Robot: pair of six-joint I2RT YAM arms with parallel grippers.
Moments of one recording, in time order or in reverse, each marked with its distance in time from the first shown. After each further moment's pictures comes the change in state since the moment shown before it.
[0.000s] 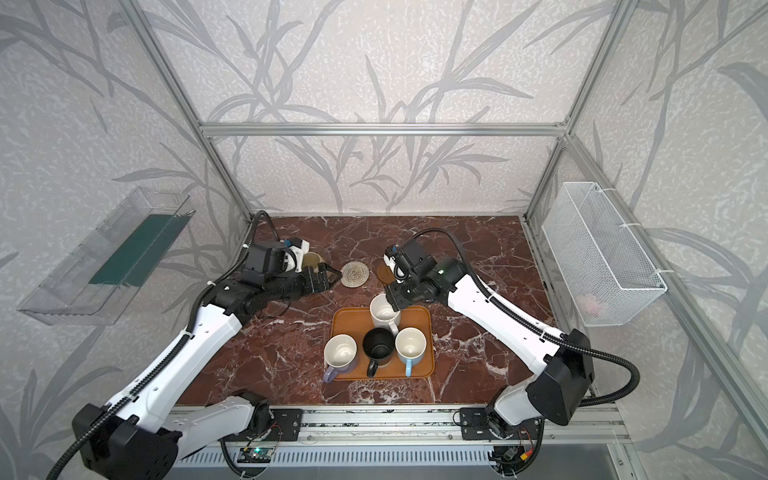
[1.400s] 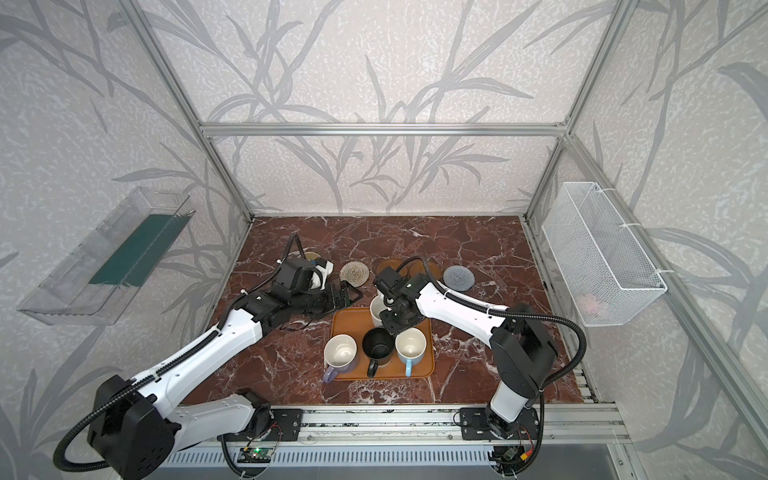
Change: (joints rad) left arm -0.127 0.058 -0.161 0.171 0.008 -0.171; right arm 0.064 0.207 -0.138 0.066 -0.035 0.085
